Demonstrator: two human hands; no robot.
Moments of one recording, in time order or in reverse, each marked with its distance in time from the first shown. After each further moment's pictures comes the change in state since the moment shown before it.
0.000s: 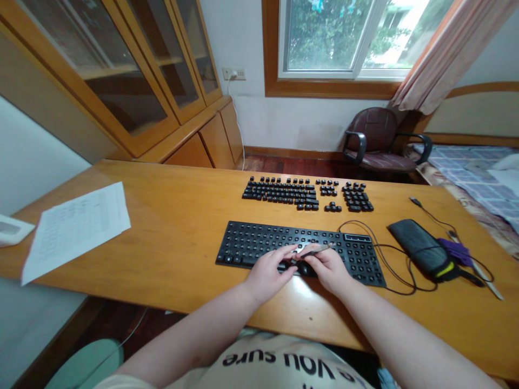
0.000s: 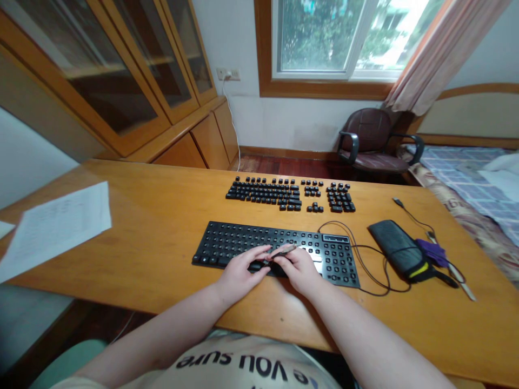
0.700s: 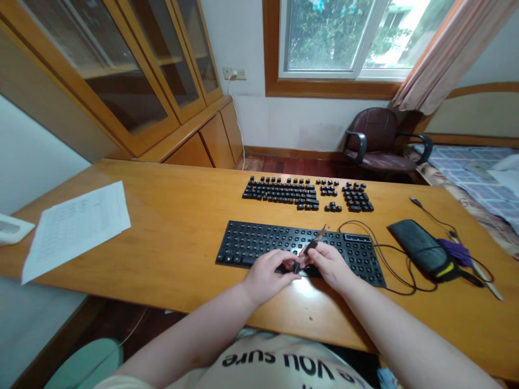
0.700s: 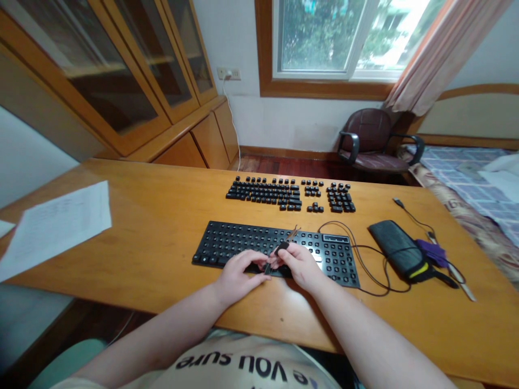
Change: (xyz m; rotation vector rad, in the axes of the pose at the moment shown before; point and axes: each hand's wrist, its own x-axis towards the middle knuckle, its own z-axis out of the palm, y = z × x) left_hand -0.001 0.003 -0.005 -0.042 0.042 0.107; right_hand 0.004 0.002 0.004 0.575 0.023 0.375
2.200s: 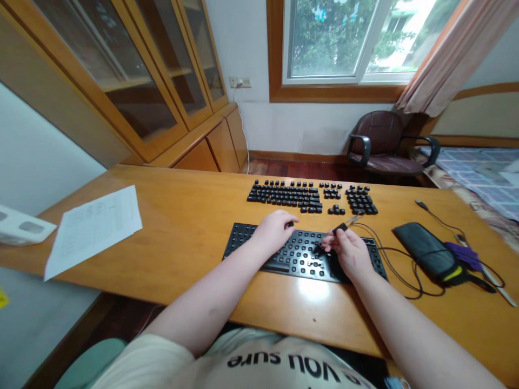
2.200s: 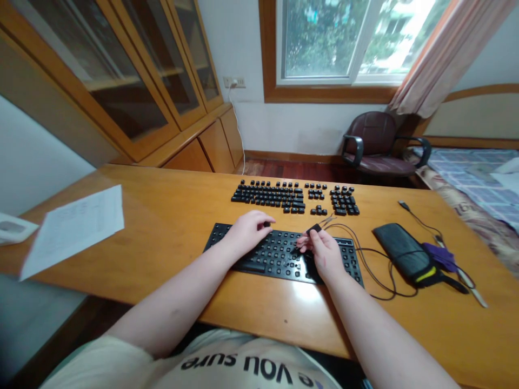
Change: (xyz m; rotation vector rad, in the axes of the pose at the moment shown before) left_hand 0.091 0.008 -0.035 0.392 -0.126 -0.110; right_hand 0.011 0.000 -0.041 0.124 0.405 -0.179
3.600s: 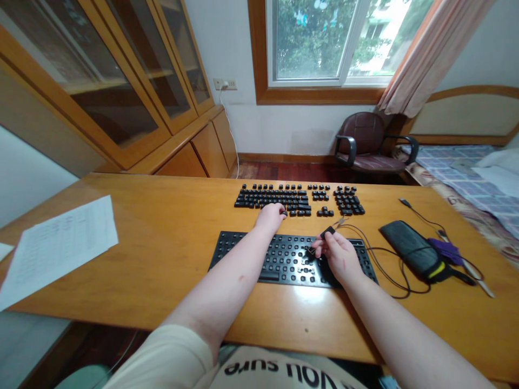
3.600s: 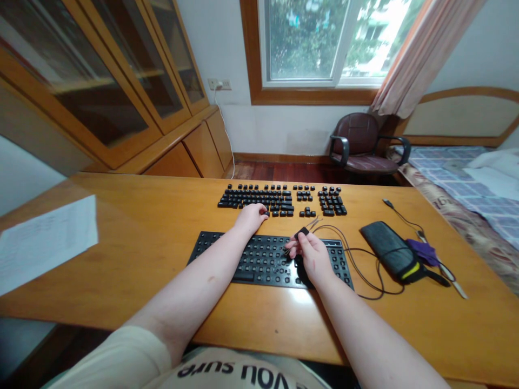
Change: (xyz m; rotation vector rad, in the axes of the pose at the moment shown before) left_hand 0.081 -0.055 0.059 0.166 -0.014 -0.242; right_hand -0.001 -0.004 0.003 -0.056 0.014 0.042
